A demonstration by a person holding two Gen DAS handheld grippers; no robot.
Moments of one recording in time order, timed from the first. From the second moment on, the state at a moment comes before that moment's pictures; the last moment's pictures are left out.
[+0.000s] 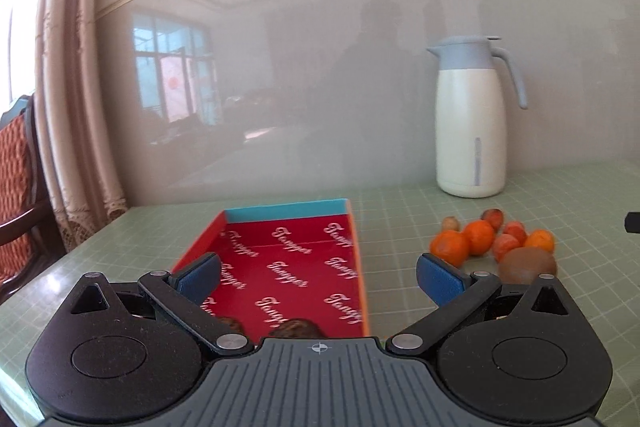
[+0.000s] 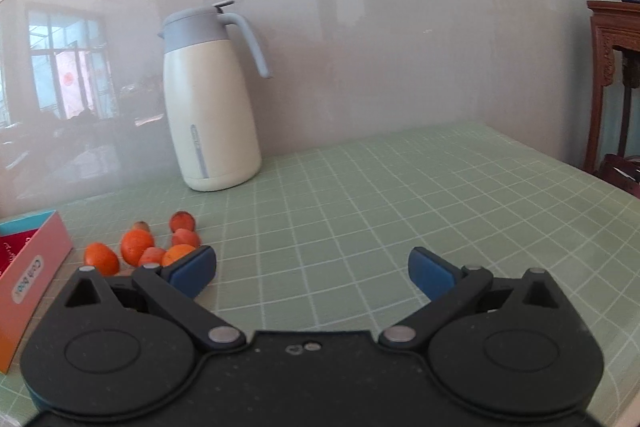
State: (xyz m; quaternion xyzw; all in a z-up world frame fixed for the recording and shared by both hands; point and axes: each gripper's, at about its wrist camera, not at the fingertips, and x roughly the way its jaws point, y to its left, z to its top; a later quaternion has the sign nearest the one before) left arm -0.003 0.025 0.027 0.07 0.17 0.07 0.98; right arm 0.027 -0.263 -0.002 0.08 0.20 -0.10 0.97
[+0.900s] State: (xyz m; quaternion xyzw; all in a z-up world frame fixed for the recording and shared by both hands) left arm 0.080 -0.108 -0.010 0.10 0.26 -0.08 0.96; right arm 0.010 -0.308 0.000 0.10 0.20 -0.14 0.96
